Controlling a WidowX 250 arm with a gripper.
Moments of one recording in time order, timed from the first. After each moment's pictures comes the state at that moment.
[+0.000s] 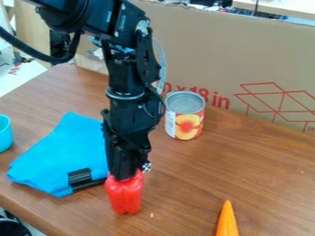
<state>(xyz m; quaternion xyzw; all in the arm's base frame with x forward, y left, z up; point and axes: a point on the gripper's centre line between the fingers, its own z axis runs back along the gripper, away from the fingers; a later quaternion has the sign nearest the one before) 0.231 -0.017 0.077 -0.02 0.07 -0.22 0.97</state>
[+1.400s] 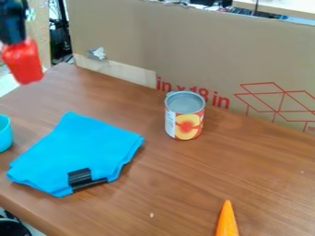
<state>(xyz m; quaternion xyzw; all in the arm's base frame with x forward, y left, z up) 0.259 0.177 0.190 0.00 -0.01 -0.02 1.00</state>
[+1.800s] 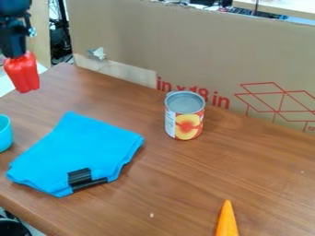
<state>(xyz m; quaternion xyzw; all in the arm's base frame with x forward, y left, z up) 0.285 0.218 0.154 0.00 0.01 0.02 1.00</state>
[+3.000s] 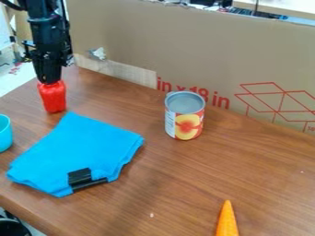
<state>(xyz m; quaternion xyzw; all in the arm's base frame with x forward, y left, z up) 0.344 0.224 0.083 -0.01 0.05 0.02 1.00</state>
